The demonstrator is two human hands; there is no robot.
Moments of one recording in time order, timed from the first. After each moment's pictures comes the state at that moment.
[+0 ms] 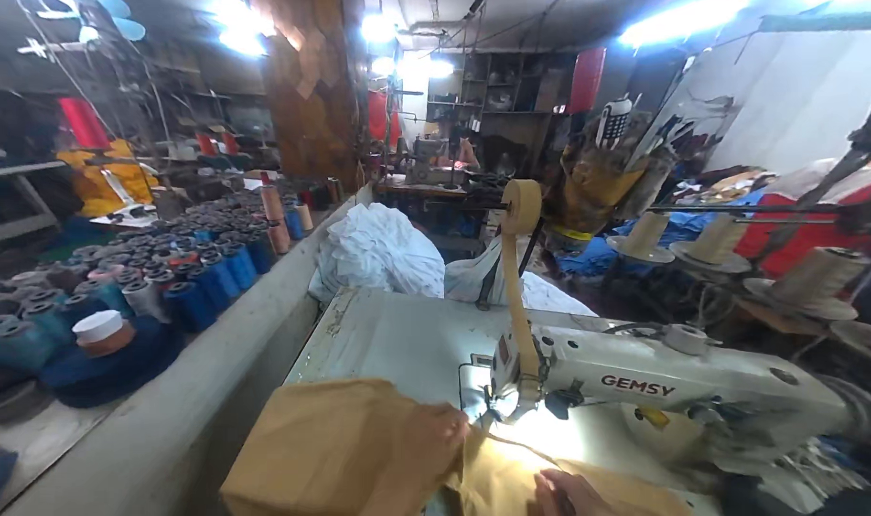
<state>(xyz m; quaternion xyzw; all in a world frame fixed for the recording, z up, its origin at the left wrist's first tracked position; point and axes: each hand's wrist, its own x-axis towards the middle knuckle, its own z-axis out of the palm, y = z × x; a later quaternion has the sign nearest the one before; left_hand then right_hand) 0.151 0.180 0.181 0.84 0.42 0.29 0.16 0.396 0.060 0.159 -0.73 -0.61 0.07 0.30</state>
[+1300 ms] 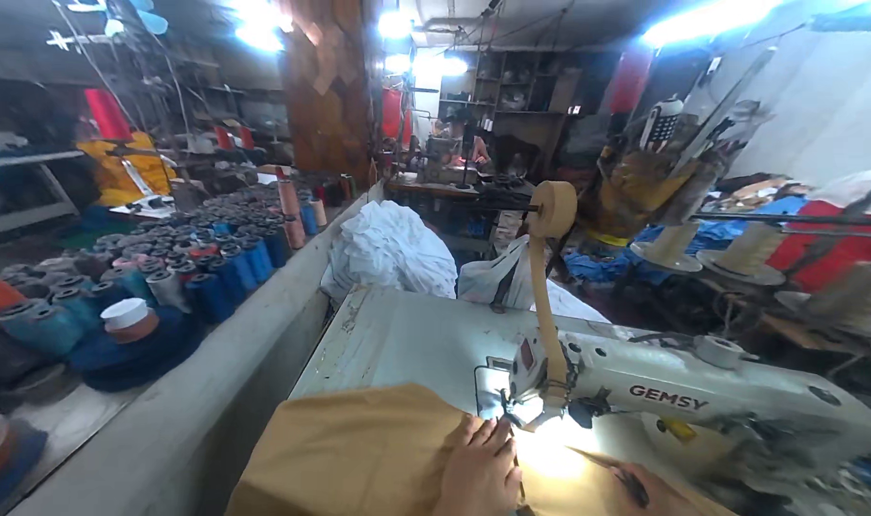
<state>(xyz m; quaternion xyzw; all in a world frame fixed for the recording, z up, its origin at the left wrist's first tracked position) 0.209 0.159 0.138 0.89 0.41 0.16 0.12 0.481 0.088 0.157 -0.80 -0.57 0.00 0.18</state>
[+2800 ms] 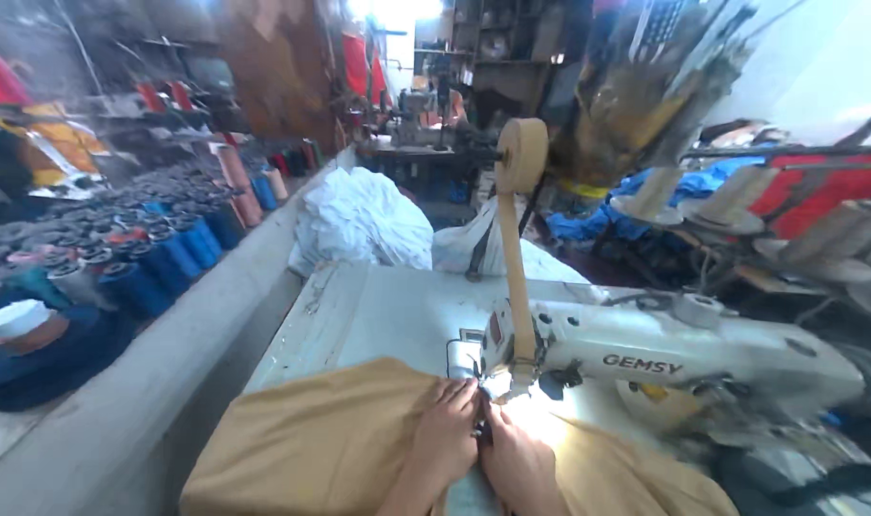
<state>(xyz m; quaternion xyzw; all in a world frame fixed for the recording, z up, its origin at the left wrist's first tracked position) 0.217 0.192 0.132 0.88 0.41 0.20 0.11 0.342 0.132 0.163 -0.76 -0.64 0.03 0.10</state>
